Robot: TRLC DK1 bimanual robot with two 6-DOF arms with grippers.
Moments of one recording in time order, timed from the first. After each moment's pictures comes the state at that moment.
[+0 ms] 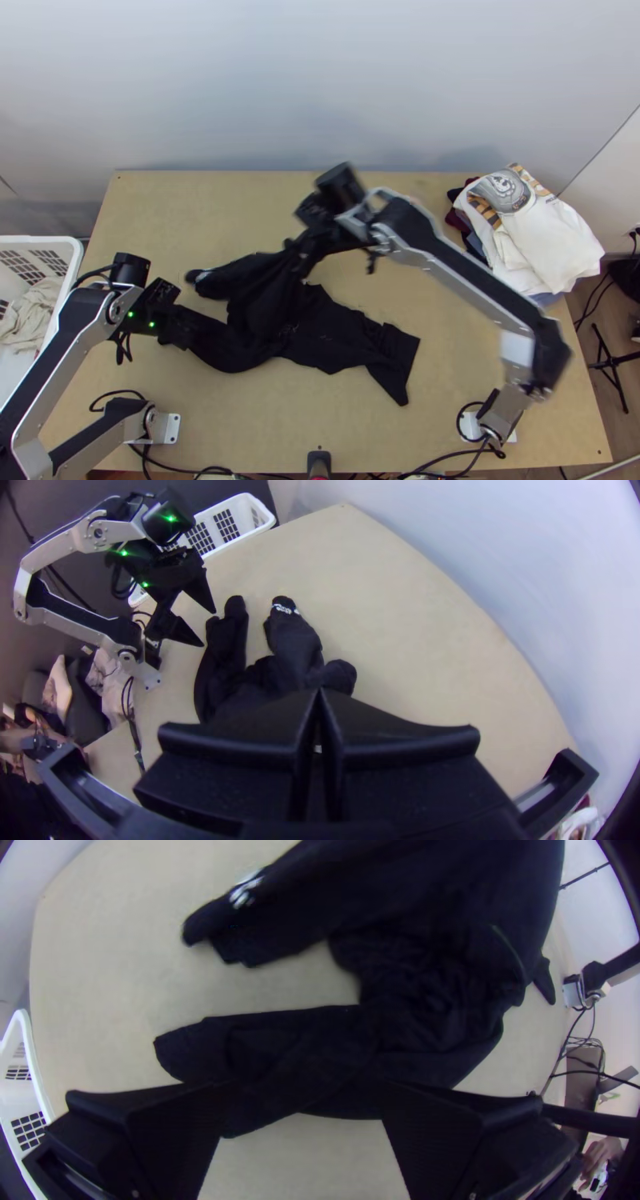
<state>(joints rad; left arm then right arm) -0.05 1.08 0.80 -1.02 0.19 0.36 0.84 1.81 1.88 -0.86 -0.26 -0.09</state>
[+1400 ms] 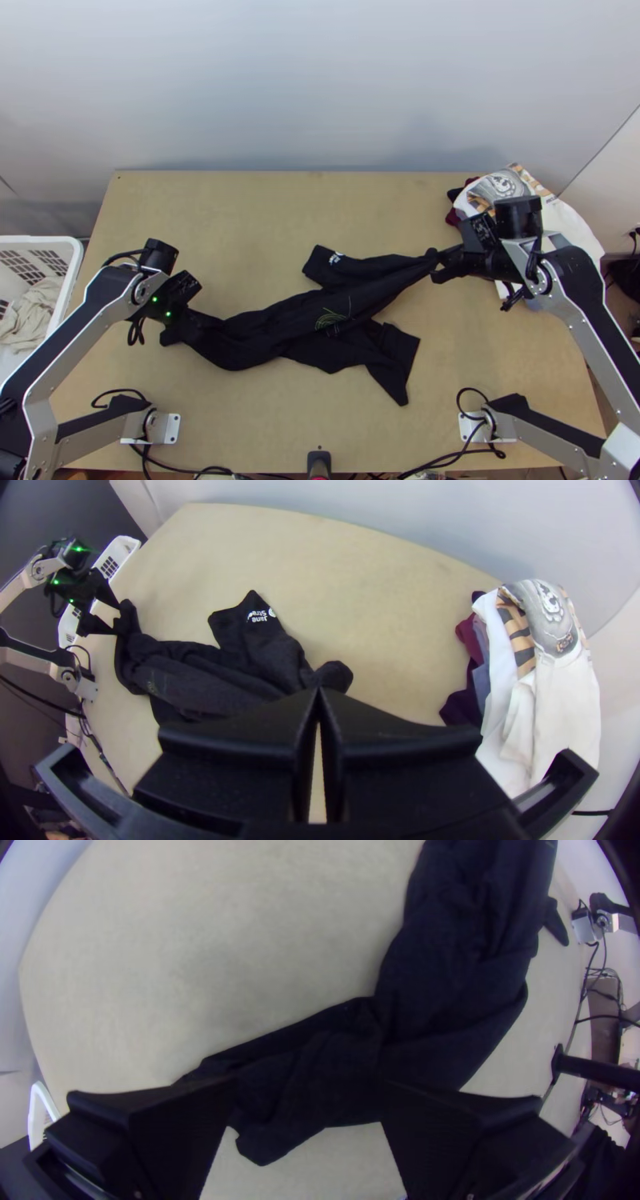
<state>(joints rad) -0.18 1.25 0.89 -1.00 0.08 0.50 0.29 1.18 1.22 -0.92 -0.22 -0.10</state>
